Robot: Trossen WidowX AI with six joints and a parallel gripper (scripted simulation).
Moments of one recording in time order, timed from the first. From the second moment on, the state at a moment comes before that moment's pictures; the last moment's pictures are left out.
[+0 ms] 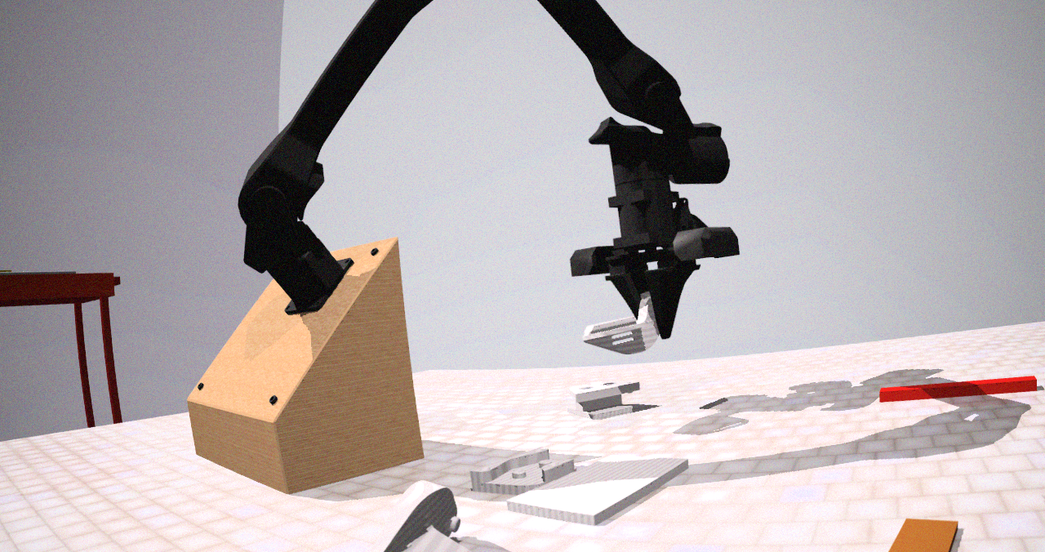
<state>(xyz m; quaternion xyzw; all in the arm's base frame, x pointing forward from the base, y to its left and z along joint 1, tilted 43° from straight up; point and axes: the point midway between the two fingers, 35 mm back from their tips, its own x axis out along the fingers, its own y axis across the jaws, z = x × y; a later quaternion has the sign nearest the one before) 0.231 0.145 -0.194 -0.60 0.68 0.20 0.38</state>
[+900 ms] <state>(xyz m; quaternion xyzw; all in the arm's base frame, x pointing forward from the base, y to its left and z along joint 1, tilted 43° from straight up) 0.236 0.129 -0.180 -0.45 0.71 -0.02 0.54</state>
